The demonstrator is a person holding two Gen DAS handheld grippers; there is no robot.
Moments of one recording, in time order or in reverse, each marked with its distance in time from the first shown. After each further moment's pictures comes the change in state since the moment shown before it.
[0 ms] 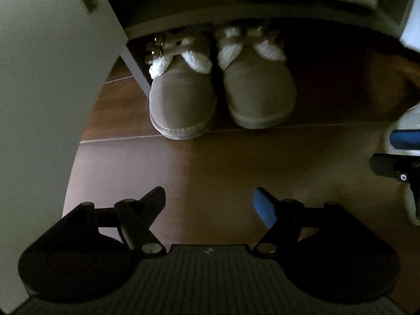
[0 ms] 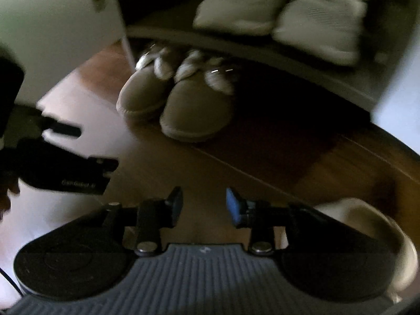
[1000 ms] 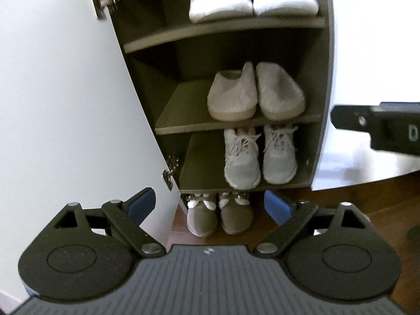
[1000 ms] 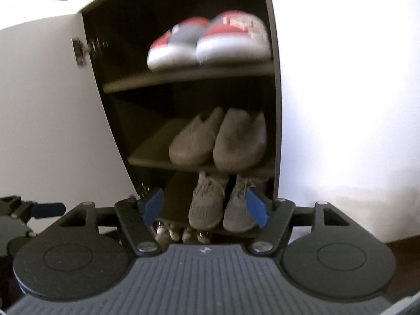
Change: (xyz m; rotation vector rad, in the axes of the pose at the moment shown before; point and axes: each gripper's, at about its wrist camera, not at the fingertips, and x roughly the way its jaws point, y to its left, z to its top) left arm -0.331 0.001 0.063 -0.041 -0.405 0.044; right arm -0.311 0.021 0.113 0.150 -0.505 -0.093
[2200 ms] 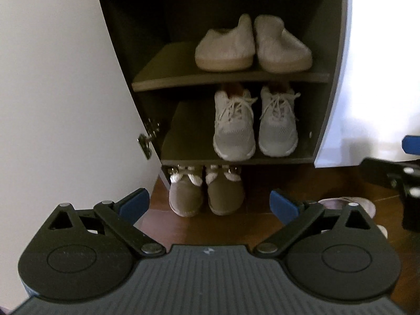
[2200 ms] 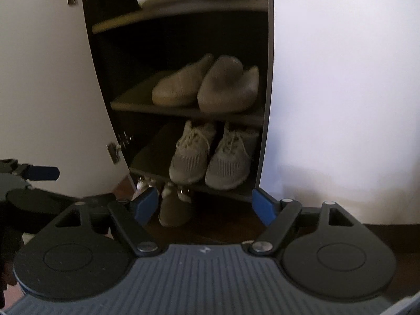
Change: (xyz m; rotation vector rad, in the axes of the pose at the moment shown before) left arm 0.091 -0.008 -0.049 -0.023 0.109 -0.030; right arm 0.053 -0.016 -0.067 -0.070 0.186 -0.038
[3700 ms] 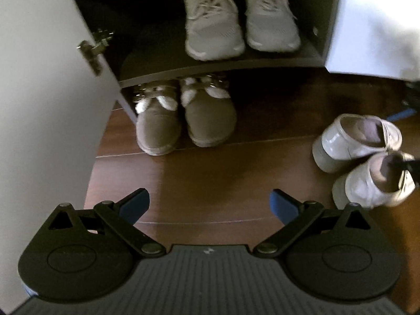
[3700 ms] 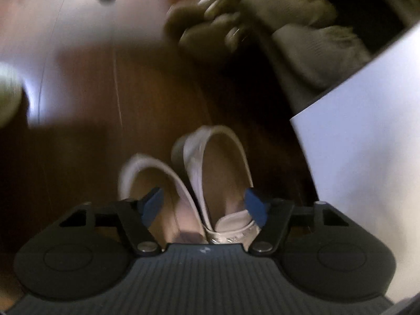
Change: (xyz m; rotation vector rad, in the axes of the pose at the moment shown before) left arm 0.117 -0.020 -0.091 0.125 0.214 -0.058; right arm 0.183 -0.082 -0.138 -1.035 0.452 0.227
